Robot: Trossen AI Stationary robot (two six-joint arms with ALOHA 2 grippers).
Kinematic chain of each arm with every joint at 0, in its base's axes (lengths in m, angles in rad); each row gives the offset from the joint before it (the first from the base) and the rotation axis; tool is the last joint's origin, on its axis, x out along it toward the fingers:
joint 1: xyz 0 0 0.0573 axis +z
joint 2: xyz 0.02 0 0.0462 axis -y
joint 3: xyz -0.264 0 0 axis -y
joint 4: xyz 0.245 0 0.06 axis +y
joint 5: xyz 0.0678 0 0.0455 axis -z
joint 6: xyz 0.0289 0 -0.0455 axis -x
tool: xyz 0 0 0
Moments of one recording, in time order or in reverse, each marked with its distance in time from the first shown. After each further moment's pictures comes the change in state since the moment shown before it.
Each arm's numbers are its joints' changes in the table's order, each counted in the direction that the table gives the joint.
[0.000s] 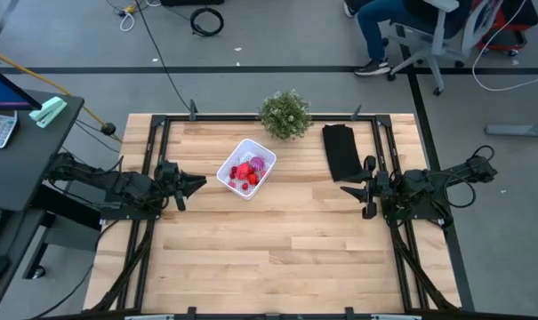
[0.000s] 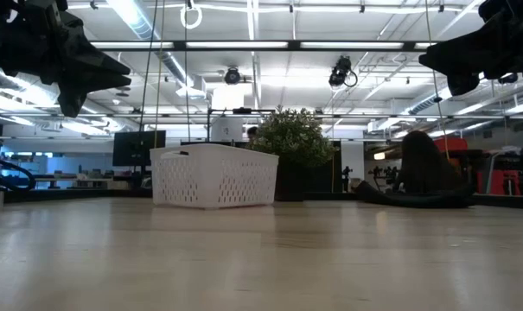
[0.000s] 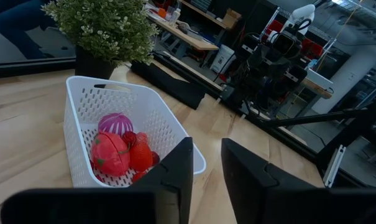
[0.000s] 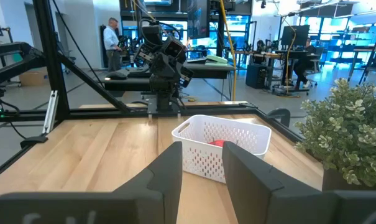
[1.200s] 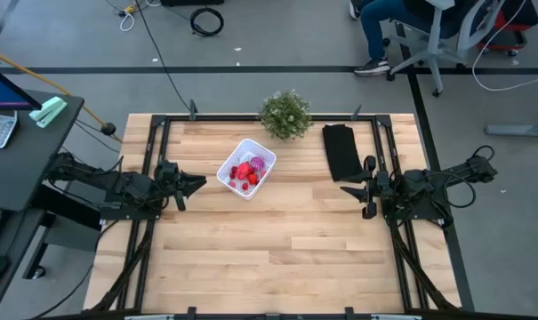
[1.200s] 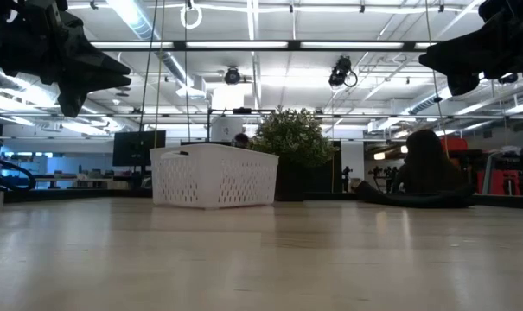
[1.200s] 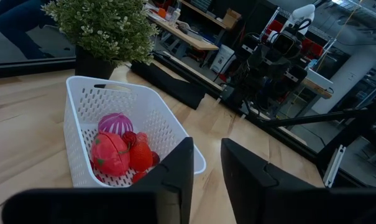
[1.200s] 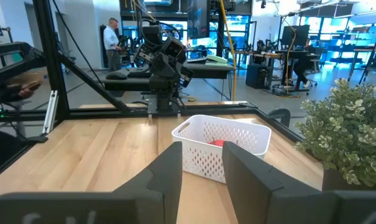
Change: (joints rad) left arm 0.000 0.000 0.000 0.000 0.000 0.000; right arm 0.000 0.000 0.000 0.000 0.000 0.000
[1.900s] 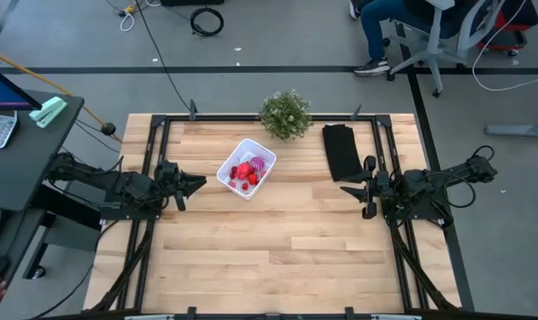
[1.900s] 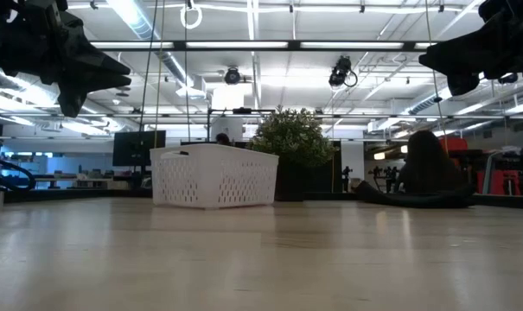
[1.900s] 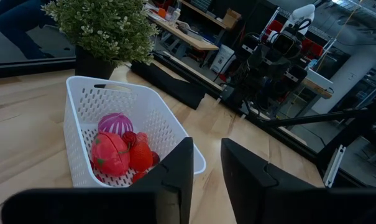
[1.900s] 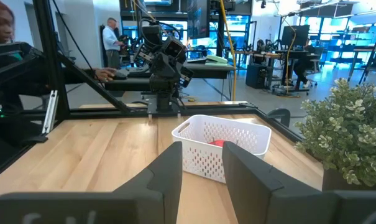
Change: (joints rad) left arm 0.000 0.000 0.000 0.000 0.000 0.000; right arm 0.000 0.000 0.000 0.000 0.000 0.000
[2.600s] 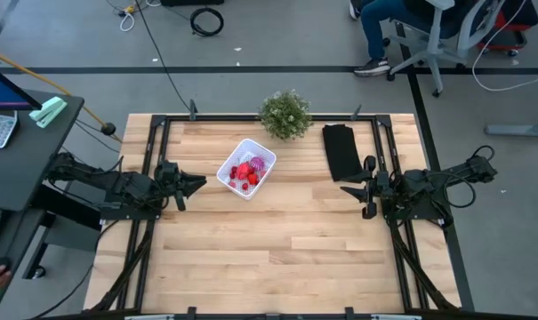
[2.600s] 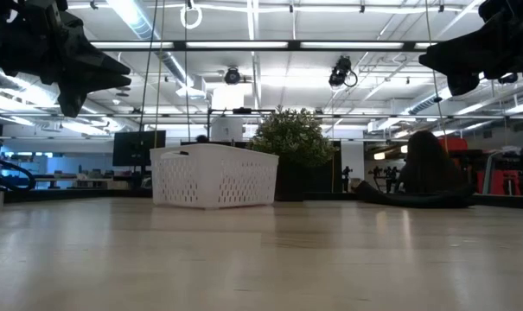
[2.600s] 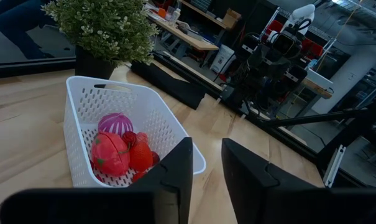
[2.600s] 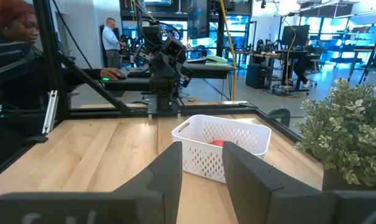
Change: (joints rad) left arm 0.000 0.000 0.000 0.000 0.000 0.000; right arm 0.000 0.000 0.000 0.000 0.000 0.000
